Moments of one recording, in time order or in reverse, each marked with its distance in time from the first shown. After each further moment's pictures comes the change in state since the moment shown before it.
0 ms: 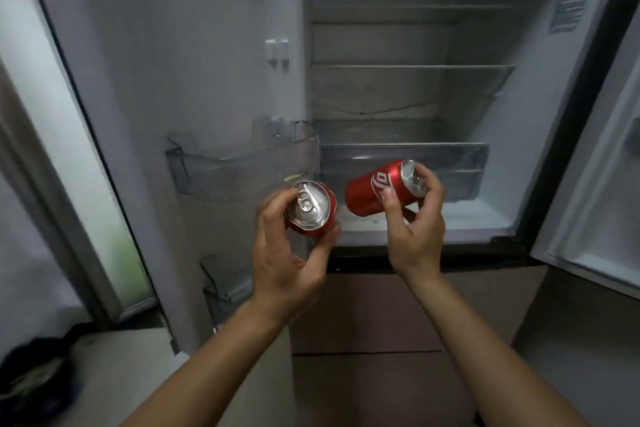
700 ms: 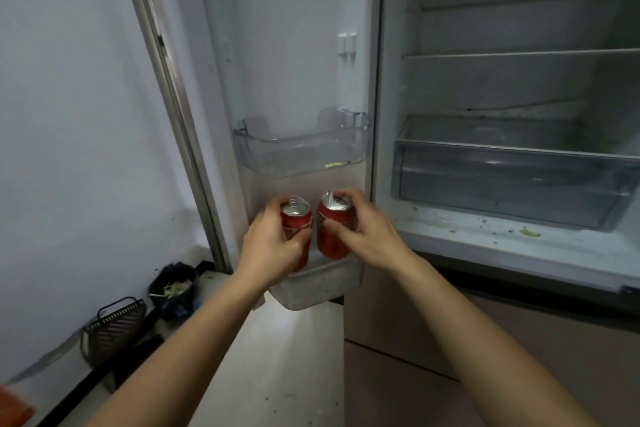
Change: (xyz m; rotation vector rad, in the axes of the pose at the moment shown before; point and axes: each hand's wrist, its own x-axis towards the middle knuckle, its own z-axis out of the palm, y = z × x) left_hand -0.003 -0.003 -0.056 0.671 -0.147 -0.662; right_hand 0.001 0.014 0.078 -0.042 -0.939 -0.089
